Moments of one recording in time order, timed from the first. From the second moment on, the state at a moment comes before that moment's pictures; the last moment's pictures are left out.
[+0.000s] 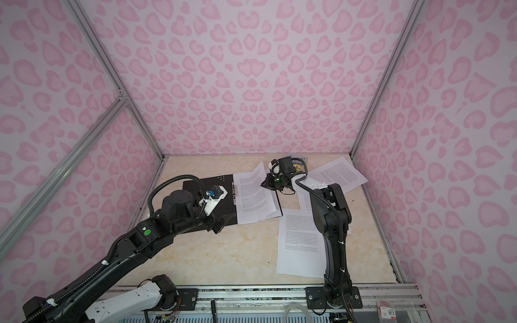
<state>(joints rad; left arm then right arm) -0.71 0.95 0.95 -0.48 0.06 0.22 0.33 2.13 1.52 -0.25 -0.58 0.50</state>
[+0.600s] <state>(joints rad) -0.71 0.95 0.95 -0.48 0.07 0.22 0.33 2.12 1.51 -0.24 -0.55 0.50</state>
